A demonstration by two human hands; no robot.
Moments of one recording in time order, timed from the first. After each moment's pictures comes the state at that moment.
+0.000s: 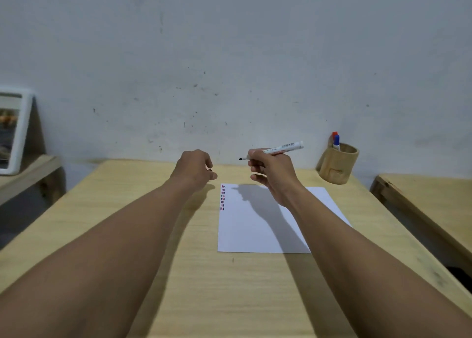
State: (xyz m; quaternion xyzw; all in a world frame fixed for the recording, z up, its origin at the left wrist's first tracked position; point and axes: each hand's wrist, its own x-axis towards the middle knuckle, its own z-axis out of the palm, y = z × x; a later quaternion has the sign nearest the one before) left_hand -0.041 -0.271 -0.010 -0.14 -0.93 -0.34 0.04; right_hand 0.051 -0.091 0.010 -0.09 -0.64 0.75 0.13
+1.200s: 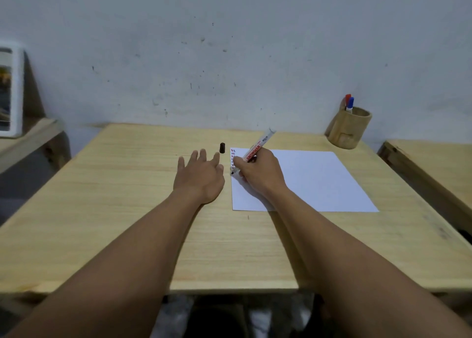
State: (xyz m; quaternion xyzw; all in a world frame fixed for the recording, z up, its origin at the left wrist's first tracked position) left_hand 0.013 -0.291 -0.082 -0.19 -0.98 -0.10 0.01; right_hand 0.064 -0.142 -0.063 -0.12 -0.87 0.45 0.17
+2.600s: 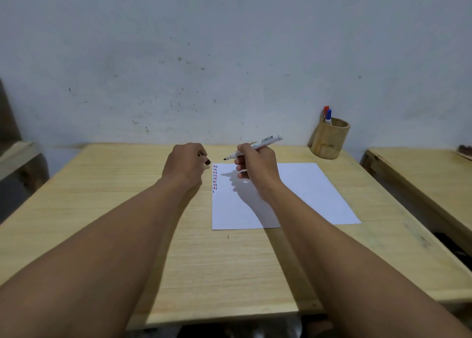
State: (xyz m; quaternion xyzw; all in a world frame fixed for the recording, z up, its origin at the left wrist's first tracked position) left_hand -0.024 -0.267 -0.035 -0.16 -0.92 -0.34 0.11; right_hand 0.055 -0.115 -0.024 -0.16 -0.67 0.71 0.18
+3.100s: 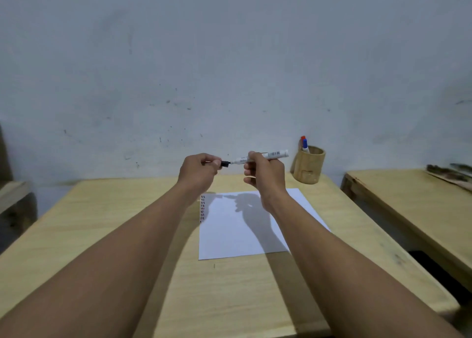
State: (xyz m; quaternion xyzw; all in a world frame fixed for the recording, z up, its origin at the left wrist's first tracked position) left_hand 0.001 -0.218 0.019 -0.14 -0.77 -0.62 0.00; right_hand 0.076 -0.080 0.024 -0.17 -0.58 0.75 0.27
